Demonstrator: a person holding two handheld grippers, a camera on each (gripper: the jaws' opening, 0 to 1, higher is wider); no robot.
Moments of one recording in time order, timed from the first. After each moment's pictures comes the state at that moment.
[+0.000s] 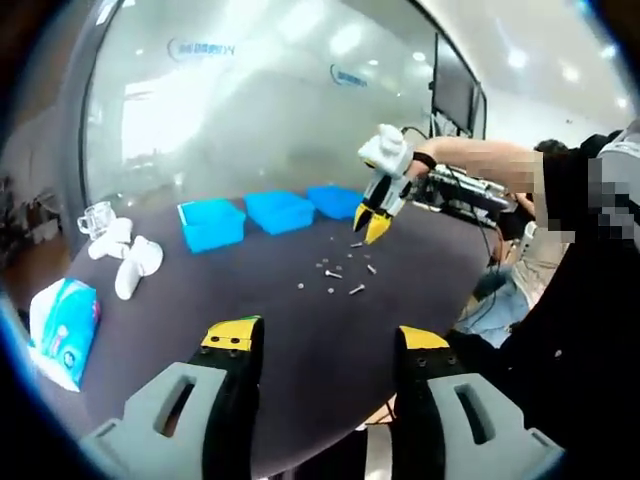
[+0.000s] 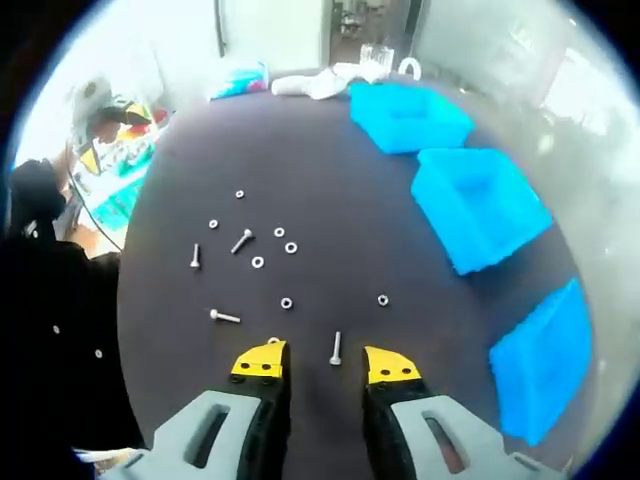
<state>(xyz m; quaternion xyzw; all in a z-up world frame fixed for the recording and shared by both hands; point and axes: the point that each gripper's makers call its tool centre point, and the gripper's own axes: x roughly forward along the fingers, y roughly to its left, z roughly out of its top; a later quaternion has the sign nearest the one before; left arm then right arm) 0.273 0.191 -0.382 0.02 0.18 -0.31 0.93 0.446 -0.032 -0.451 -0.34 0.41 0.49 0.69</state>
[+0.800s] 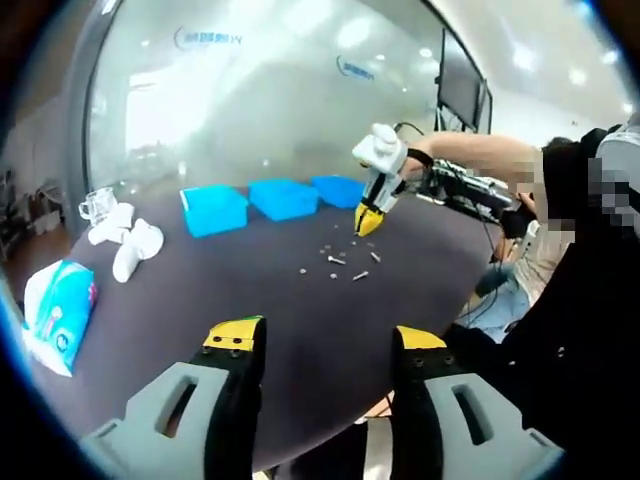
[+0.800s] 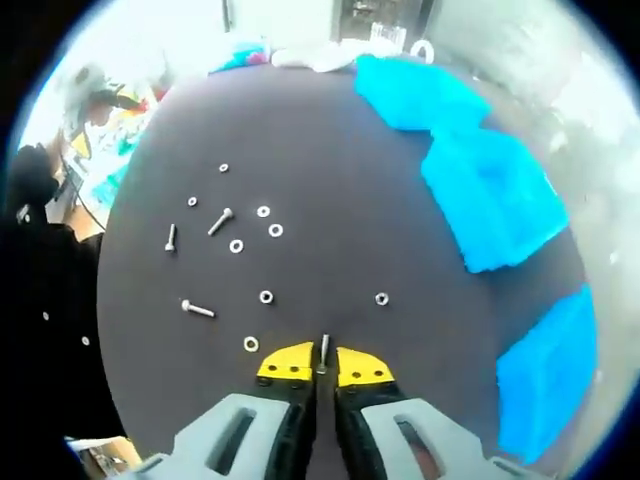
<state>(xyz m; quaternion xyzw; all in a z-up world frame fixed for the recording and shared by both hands) 0.271 0.191 -0.397 0.02 0.19 -0.31 0.93 0.452 -0.034 -0.473 -0.37 0.43 0.49 0.67</state>
